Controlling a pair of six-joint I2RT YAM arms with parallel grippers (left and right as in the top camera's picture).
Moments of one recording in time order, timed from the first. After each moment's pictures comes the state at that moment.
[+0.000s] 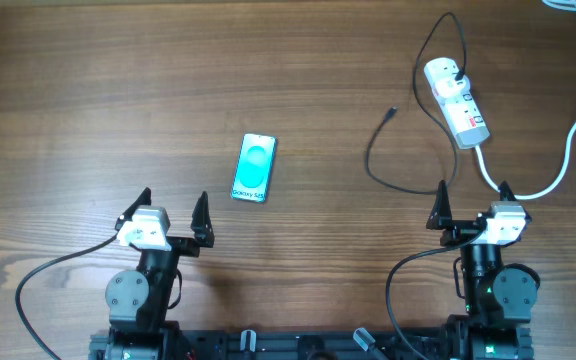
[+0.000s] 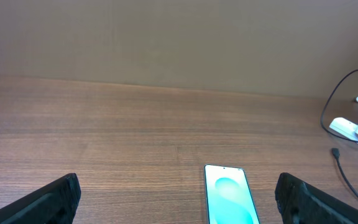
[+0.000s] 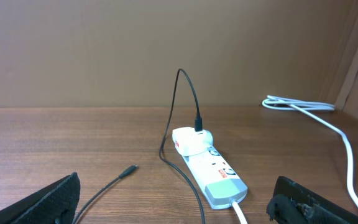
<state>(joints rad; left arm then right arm) -0.06 0.01 0.02 -0.07 0.07 -0.14 -0.06 0.01 0.01 0.00 -0.03 -0.01</state>
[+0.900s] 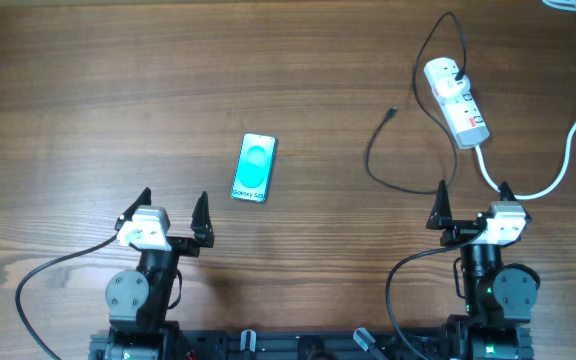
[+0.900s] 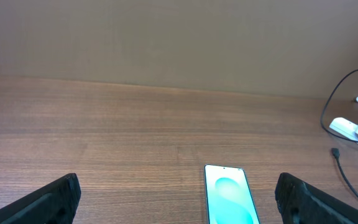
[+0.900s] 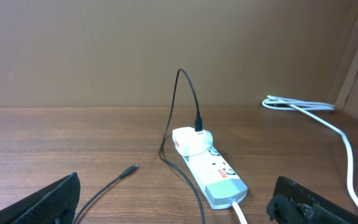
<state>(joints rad) -0.06 0.01 0.02 -0.07 0.07 -0.14 -0.06 0.01 0.01 0.00 -0.03 -0.01</state>
